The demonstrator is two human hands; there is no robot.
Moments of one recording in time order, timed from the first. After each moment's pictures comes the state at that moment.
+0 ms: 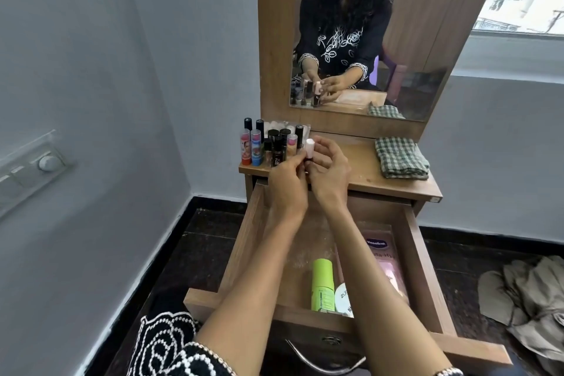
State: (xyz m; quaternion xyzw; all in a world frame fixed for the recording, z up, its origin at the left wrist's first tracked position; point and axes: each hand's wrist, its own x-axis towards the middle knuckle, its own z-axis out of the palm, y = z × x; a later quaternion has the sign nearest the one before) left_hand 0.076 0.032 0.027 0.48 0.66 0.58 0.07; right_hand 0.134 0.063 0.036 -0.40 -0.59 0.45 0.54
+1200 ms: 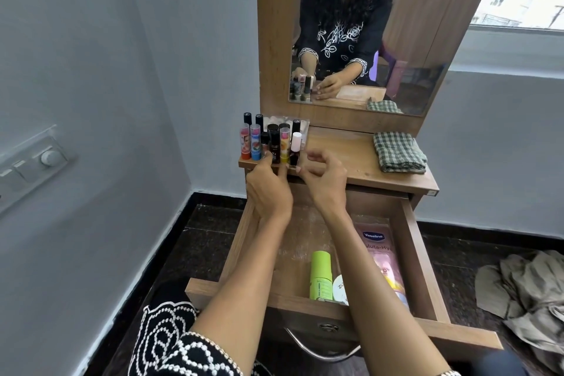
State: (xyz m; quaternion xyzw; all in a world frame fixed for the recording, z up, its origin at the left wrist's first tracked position) left_hand 0.066 0.016 0.025 0.33 0.77 0.55 0.02; right_hand 0.143 0.052 0.025 -0.45 -0.65 0.37 0.49
